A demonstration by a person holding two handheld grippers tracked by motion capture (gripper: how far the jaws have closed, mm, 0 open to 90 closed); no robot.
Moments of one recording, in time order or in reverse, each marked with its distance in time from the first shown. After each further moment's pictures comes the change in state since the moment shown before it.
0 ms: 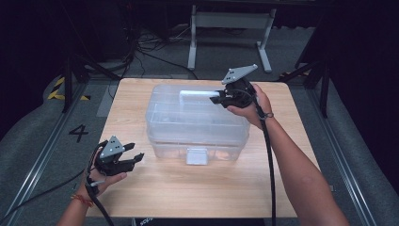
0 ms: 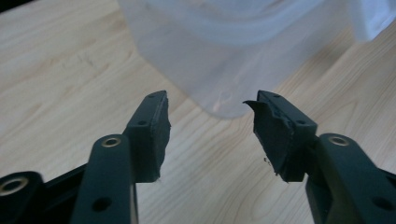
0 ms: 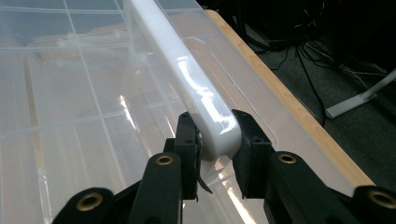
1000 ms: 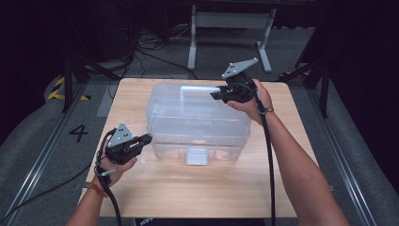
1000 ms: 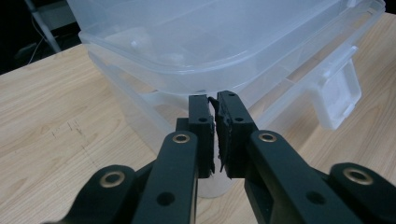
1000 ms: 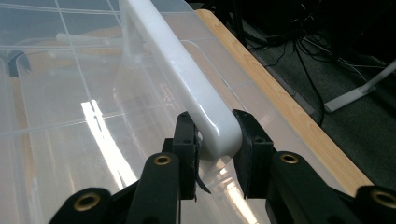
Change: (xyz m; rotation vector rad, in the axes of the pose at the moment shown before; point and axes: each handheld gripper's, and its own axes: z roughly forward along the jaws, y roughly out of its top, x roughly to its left) left arm -0.010 0.040 0.011 -0.117 -0.017 -0.012; right arm -0.009 0.009 -0.002 0.015 -0.007 0.028
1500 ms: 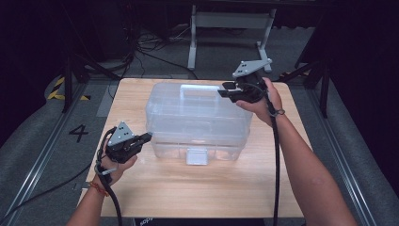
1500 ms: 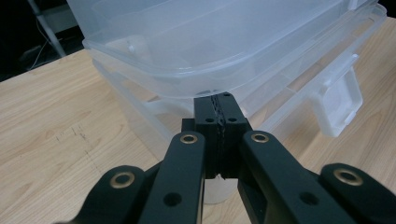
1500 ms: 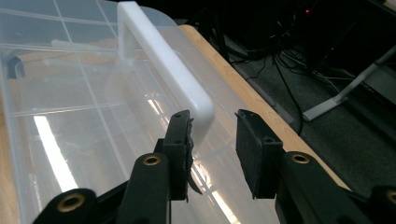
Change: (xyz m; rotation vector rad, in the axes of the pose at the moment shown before) left arm -0.001 0.006 -0.001 -0.006 0.011 0.006; right arm -0.002 -0.008 -0.030 -0.065 -0.069 -0.002
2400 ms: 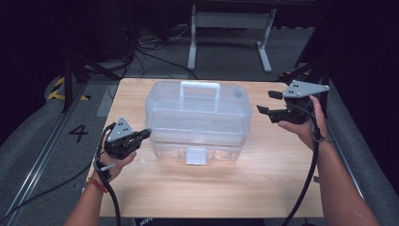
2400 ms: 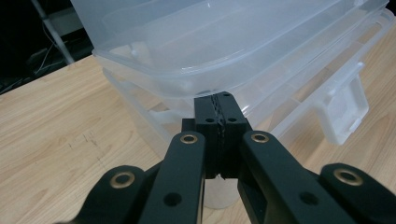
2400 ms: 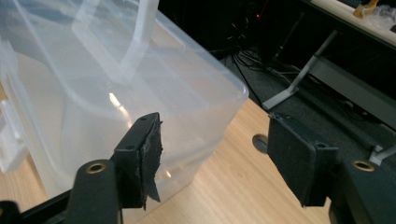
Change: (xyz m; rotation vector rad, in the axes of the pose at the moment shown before) left arm 0.005 0.012 -0.002 0.007 0.015 0.014; right arm -0.008 -0.088 -0.085 -0.055 -0.159 0.042
